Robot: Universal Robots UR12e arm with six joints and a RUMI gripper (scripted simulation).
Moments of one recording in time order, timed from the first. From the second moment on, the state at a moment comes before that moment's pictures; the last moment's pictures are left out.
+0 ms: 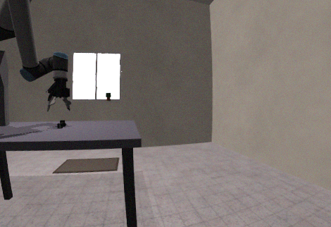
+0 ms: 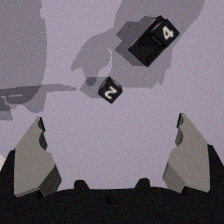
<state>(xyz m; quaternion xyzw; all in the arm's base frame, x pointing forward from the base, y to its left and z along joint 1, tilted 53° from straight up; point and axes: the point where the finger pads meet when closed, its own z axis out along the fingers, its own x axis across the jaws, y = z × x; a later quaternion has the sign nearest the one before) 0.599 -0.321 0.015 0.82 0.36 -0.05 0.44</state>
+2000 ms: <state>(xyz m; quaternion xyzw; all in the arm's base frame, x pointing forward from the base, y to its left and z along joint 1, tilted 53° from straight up) 0.602 -0.326 0.015 0.89 0.05 0.10 0.43</state>
